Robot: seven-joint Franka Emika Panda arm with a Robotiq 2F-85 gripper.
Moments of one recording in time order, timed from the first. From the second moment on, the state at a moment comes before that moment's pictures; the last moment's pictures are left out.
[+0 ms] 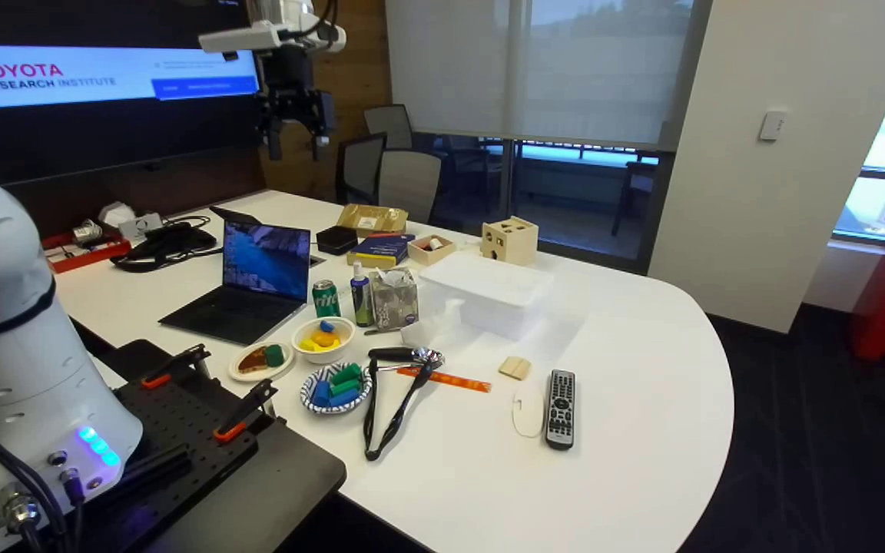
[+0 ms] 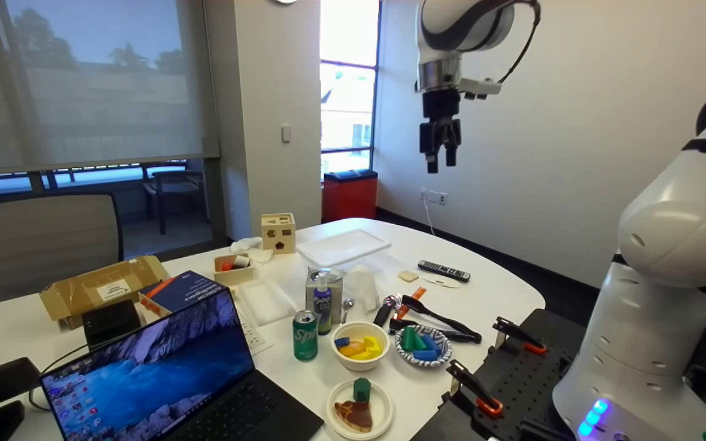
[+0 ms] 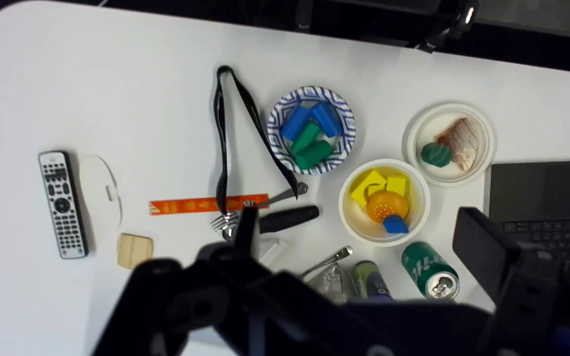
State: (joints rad) arm -0.01 -0.38 -0.10 -2.31 -0.11 1.81 -0.21
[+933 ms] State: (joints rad) arm 0.03 0.44 0.11 -2.26 0.12 2.61 -0.44
